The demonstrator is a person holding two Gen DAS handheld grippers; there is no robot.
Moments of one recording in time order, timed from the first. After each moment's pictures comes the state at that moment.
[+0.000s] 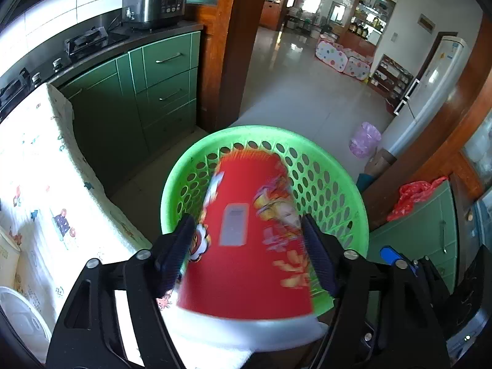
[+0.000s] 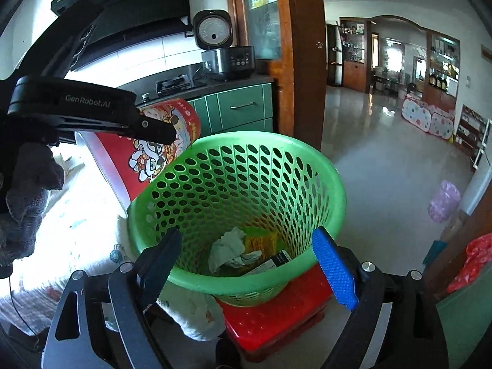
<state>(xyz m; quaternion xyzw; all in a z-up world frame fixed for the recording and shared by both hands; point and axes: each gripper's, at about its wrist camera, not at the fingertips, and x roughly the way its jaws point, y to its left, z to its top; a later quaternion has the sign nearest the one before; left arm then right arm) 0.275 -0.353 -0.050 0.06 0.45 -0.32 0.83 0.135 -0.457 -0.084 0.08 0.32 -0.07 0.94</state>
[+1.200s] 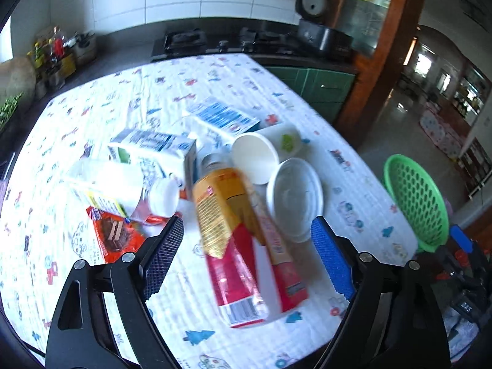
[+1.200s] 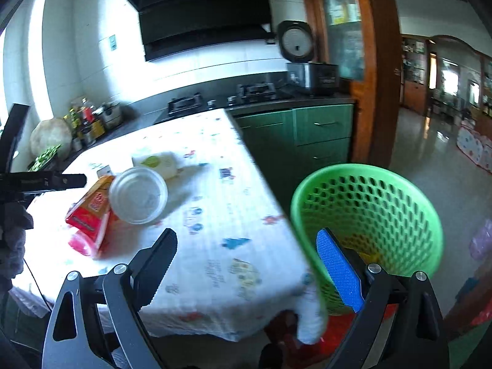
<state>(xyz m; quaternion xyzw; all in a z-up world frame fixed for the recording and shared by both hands) 0.210 -0.026 -0.030 -0.05 0.43 -0.06 0.90 0.138 -0.302 -0.025 0.05 0.30 0.08 0.95</state>
